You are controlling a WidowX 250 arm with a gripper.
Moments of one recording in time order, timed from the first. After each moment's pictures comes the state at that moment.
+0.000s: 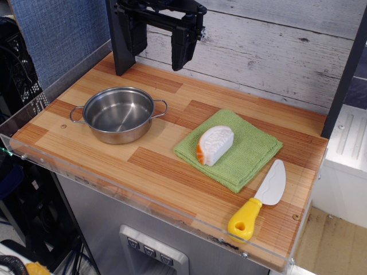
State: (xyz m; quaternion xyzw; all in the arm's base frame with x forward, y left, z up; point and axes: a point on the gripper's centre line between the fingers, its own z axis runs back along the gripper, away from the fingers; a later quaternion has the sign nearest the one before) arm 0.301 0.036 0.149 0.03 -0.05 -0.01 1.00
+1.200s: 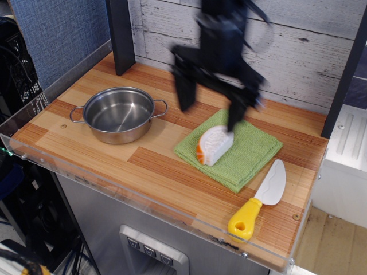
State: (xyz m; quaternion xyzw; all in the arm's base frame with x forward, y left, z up) arm 0.279 -0.050 0.102 0.02 -0.03 -0.08 1.00
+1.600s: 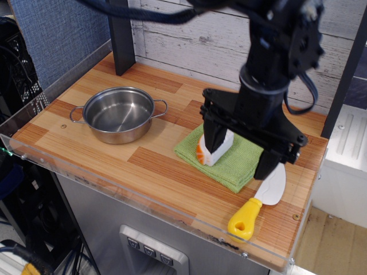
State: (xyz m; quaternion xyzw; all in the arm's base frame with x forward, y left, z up) arm 0.263 -0.087 0.078 0.06 -0.06 -0.06 0.99
